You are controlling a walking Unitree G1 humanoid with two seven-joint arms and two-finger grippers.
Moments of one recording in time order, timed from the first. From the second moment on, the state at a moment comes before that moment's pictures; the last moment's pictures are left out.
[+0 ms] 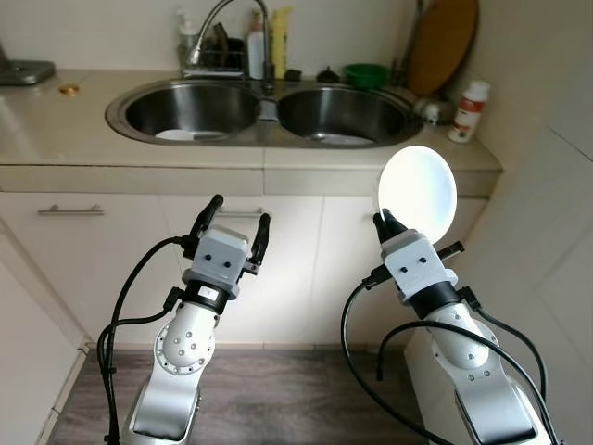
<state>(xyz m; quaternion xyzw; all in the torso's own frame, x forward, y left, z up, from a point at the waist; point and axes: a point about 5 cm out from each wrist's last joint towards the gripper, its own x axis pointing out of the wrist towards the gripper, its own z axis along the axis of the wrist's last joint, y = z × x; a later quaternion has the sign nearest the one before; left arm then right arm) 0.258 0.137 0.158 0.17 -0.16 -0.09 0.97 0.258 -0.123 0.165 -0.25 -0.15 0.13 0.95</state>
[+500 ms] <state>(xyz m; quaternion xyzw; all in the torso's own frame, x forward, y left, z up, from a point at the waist) 0.260 0.142 0.159 0.18 -0.16 -0.09 0.97 0.261 -0.116 0.173 -0.24 -0.17 0.13 0.95</state>
